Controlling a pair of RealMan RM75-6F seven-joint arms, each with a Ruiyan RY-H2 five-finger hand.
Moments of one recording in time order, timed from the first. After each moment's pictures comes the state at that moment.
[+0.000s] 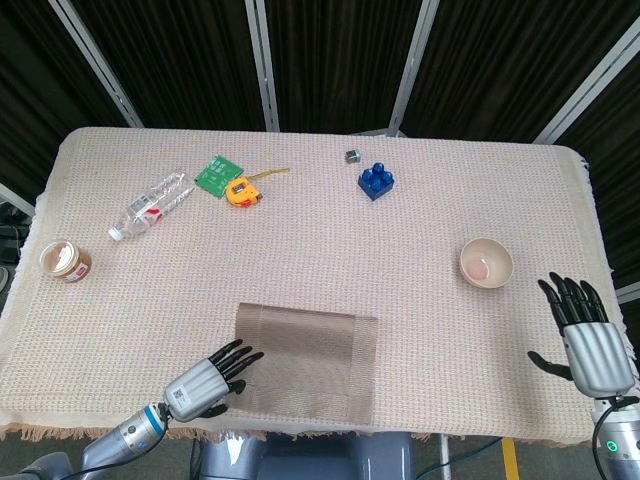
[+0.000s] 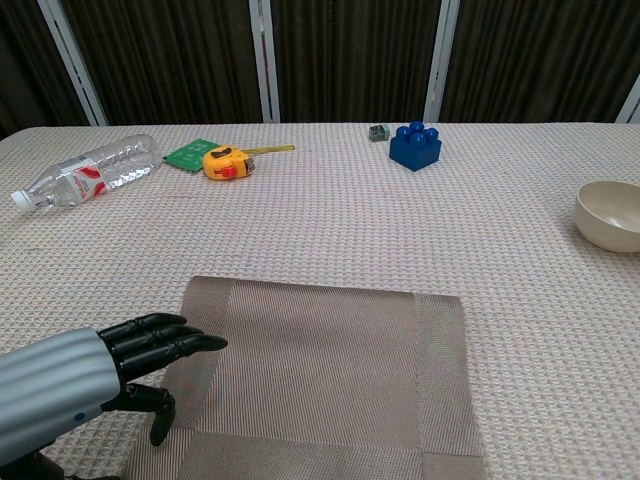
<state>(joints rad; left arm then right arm) -0.40 -1.65 0.21 -1.15 2.00 1.28 0.01 0.14 -1.13 0.02 -1.53 -1.56 1.53 0.00</state>
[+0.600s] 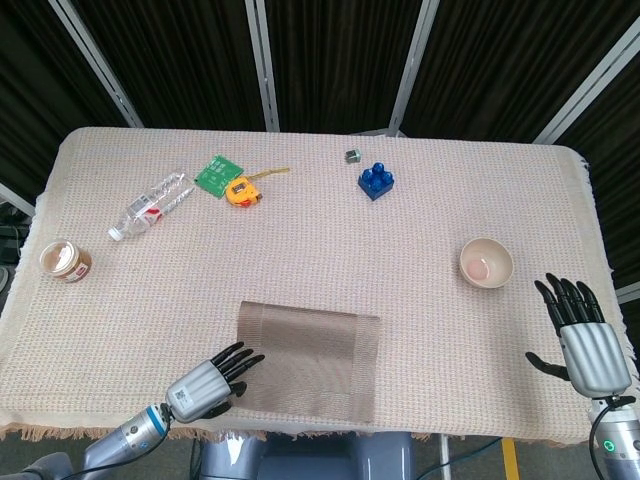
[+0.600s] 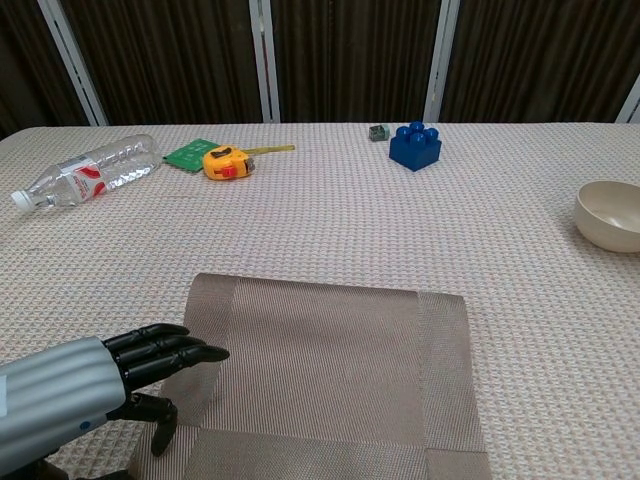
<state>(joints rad) -0.42 -1.65 0.23 -1.16 1.97 1.25 0.02 0.13 -1.13 0.03 -1.53 -1.57 1.52 -0.01</state>
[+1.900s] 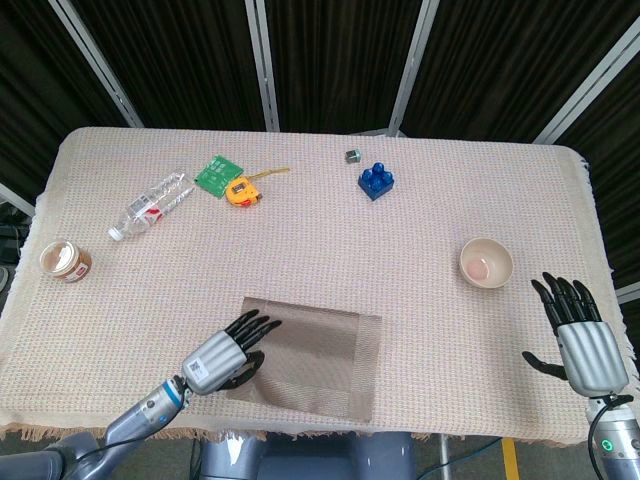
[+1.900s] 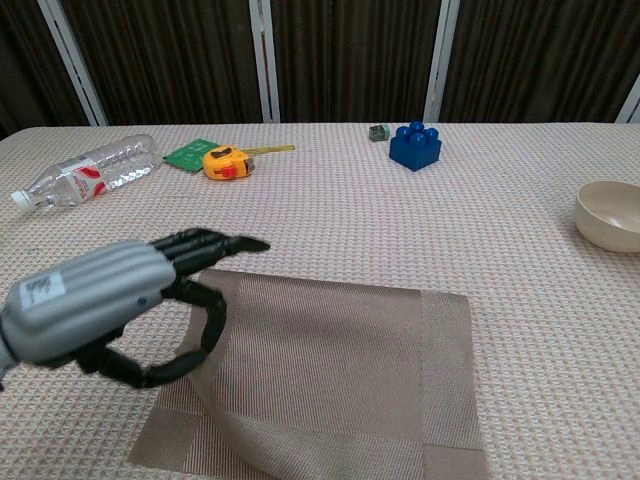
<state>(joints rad) -0.53 -1.63 0.07 -1.35 1.84 1.21 0.02 0.13 -1.13 0.05 -1.55 -1.58 1.50 -0.01</state>
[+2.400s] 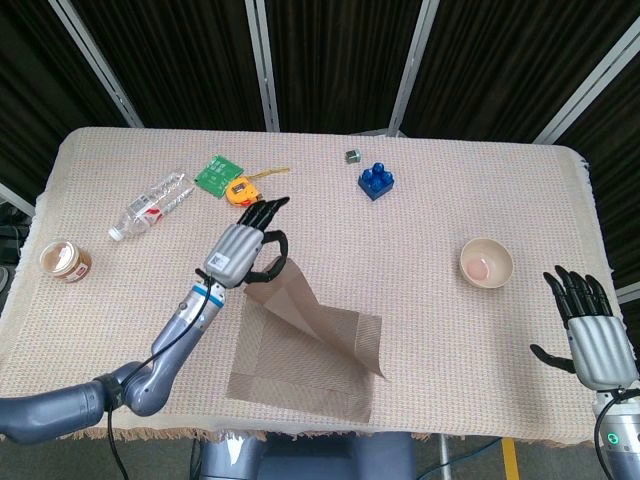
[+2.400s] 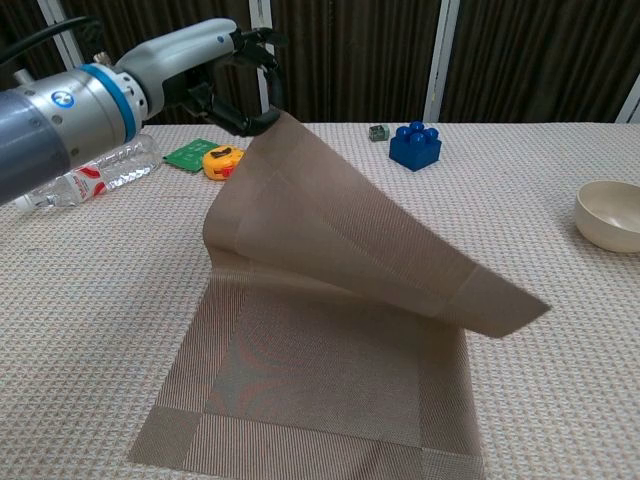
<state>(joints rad) -0.78 -1.61 -0.42 -1.50 1.21 0.93 0.13 0.13 -1.12 0.07 -1.54 -1.53 1.49 0.00</state>
